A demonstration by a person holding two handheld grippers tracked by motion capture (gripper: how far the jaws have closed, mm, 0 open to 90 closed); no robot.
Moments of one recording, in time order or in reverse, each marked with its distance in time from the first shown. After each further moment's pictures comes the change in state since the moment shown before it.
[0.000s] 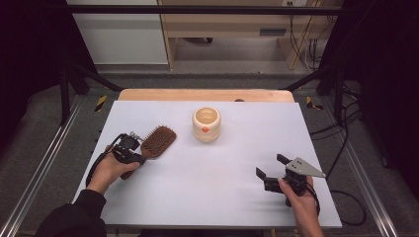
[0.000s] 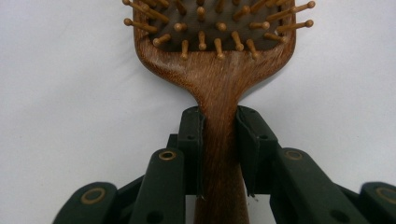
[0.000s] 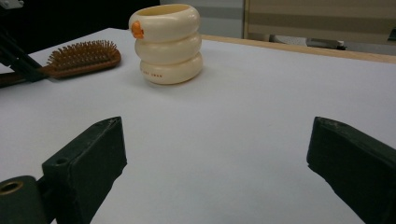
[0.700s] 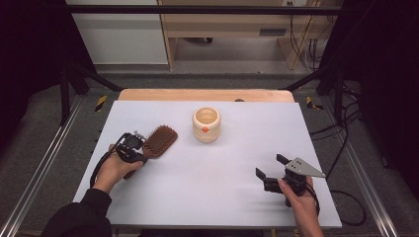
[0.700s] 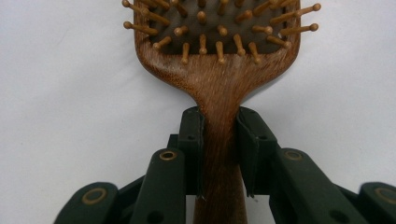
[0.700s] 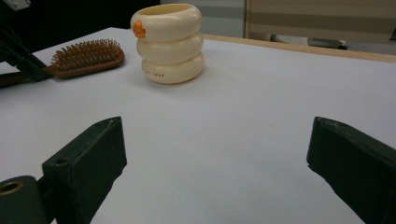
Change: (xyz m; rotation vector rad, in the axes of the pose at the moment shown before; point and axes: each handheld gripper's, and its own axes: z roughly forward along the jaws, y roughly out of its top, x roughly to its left) left arm -0.010 0.007 0.004 0.018 0.051 0.011; right arm 0.001 0.000 0.000 0.002 0.004 -0.001
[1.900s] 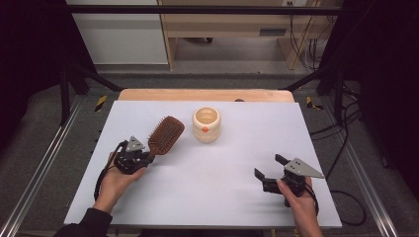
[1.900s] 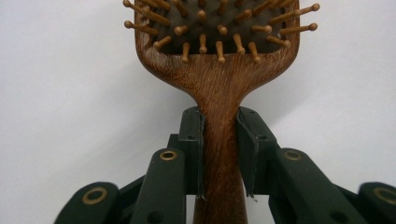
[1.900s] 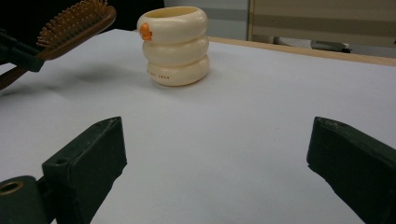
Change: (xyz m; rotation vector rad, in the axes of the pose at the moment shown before) left arm -0.034 -0.027 -0.020 -0.400 -0.009 0.042; right arm 0.004 0.001 0.000 -0.006 0.010 -0.011
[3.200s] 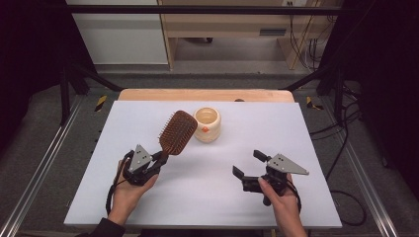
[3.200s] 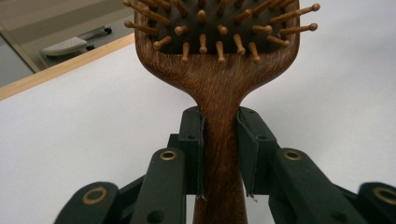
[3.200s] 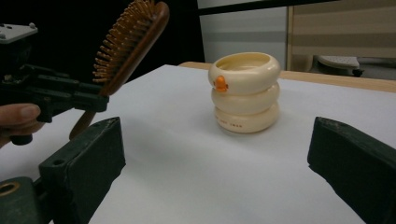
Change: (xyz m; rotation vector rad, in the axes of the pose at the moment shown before) left arm -0.055 0.005 -0.020 -0.299 0.007 0.075; right arm 0.060 0.041 0.017 -0.084 0.139 0.068
